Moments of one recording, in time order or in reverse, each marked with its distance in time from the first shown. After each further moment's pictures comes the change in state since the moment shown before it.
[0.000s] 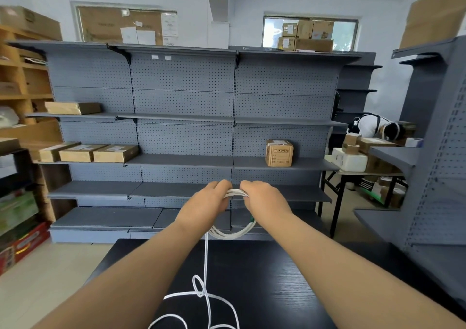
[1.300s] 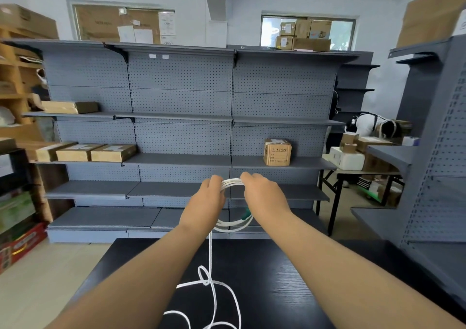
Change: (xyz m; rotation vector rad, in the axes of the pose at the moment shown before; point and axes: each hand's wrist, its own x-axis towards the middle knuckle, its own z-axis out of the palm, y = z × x) left_hand 0.003 0.004 0.013 -0.131 0.126 -0.133; right_hand -0.006 -0.011 -0.017 -0.044 0.084 0.036
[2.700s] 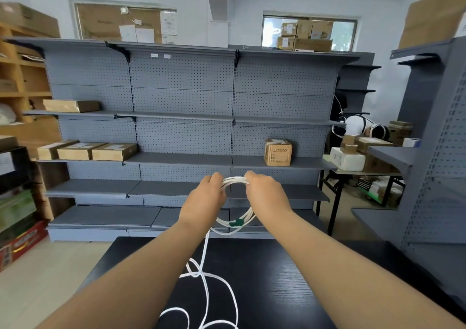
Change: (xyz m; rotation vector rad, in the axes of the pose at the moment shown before) left_hand 0.002 0.003 -0.010 0.108 0.010 -0.024; right_hand 0.005 0.000 0.002 0.043 -0.021 0.075
